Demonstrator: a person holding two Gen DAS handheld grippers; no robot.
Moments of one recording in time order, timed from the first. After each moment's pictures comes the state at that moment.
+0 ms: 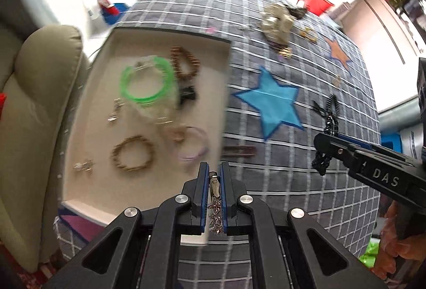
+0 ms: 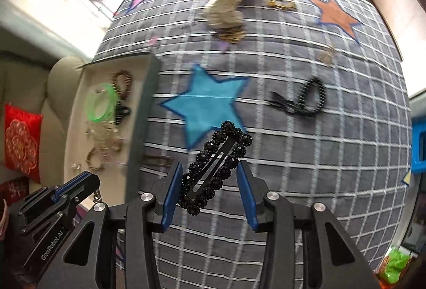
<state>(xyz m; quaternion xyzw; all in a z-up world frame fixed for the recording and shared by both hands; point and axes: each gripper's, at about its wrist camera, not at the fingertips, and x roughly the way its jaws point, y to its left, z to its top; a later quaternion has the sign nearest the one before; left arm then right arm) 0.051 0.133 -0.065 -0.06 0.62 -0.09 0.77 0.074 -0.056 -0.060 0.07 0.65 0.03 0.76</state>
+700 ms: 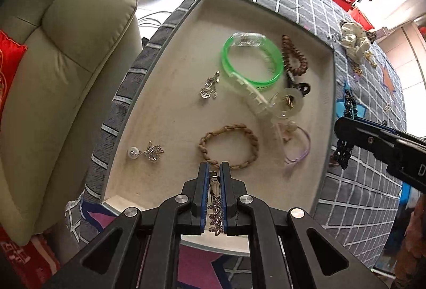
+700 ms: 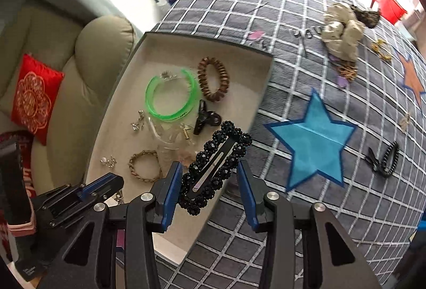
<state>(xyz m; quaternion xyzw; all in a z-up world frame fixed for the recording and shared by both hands) 0.058 0.228 -0.126 -0.11 0.65 -0.01 0.75 0.118 0.068 -0.090 0.00 0.67 0.13 0.73</state>
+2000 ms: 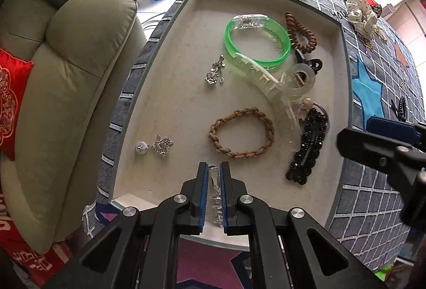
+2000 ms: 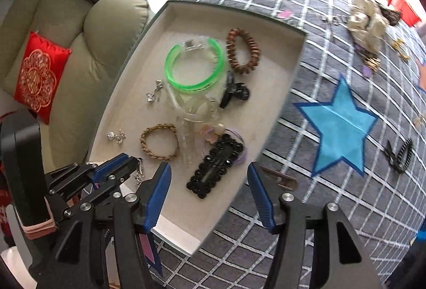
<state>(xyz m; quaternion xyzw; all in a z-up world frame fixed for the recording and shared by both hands) 0.048 0.213 -0.128 -0.03 0.66 0.01 0.75 0.097 0.083 -0.098 -0.01 0.69 0.15 0.71</state>
